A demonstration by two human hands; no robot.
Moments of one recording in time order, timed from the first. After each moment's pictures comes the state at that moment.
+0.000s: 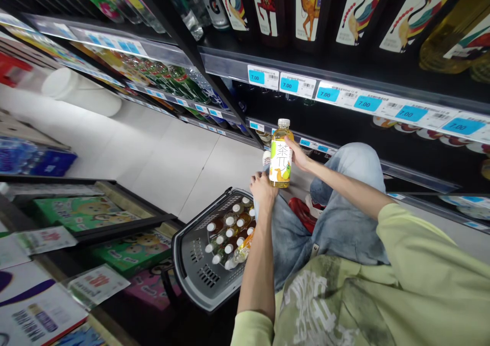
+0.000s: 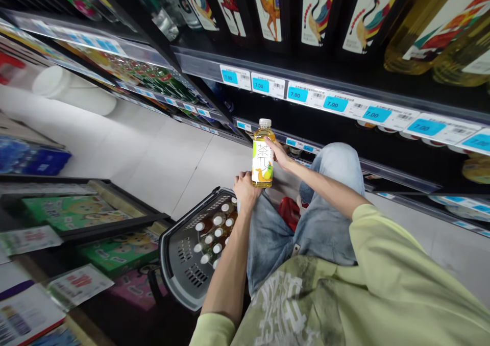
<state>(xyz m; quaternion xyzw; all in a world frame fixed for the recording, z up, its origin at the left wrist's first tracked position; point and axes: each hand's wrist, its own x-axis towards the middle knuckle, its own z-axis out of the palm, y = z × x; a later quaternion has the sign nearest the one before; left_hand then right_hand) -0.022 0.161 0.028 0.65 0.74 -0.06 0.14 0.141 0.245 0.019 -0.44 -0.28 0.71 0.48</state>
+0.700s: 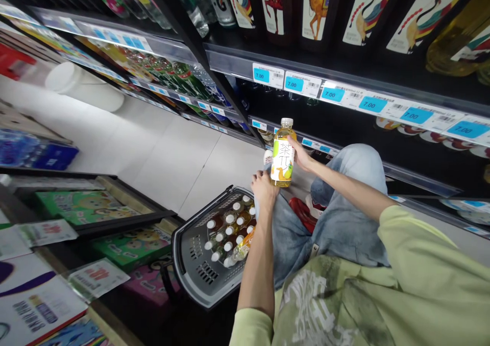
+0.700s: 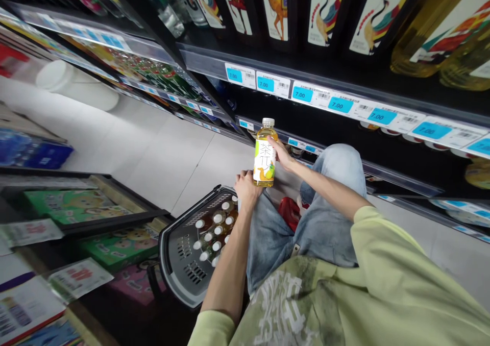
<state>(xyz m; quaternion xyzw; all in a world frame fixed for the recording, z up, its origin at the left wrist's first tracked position) -0.021 0.162 0.029 0.65 0.75 -0.06 0.15 0.141 0.245 0.021 -0.45 -0.28 0.70 0.47</state>
